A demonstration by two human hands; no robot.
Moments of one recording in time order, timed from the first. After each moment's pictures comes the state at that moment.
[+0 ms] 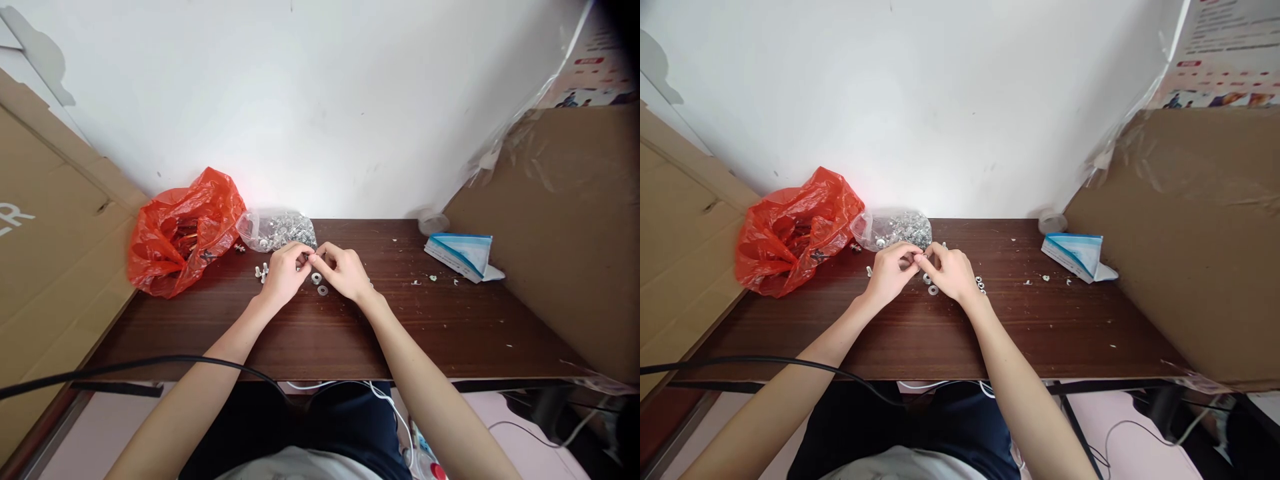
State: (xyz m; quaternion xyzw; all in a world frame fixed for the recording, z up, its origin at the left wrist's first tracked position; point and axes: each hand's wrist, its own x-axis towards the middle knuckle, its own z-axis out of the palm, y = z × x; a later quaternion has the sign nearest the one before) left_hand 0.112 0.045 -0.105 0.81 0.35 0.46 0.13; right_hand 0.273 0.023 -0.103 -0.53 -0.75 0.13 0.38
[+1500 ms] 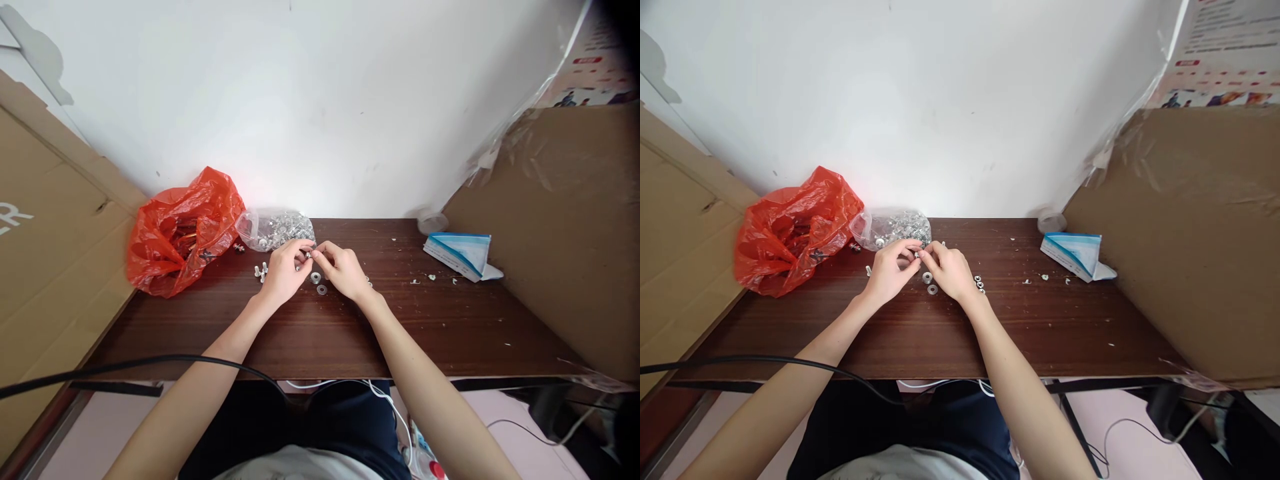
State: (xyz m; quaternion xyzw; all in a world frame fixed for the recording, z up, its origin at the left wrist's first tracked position) left_hand 0.114 0.042 -0.102 0.79 0.36 0.47 0.16; right_hand 0.273 0.026 -0.104 -0.52 -0.74 0.17 0.40
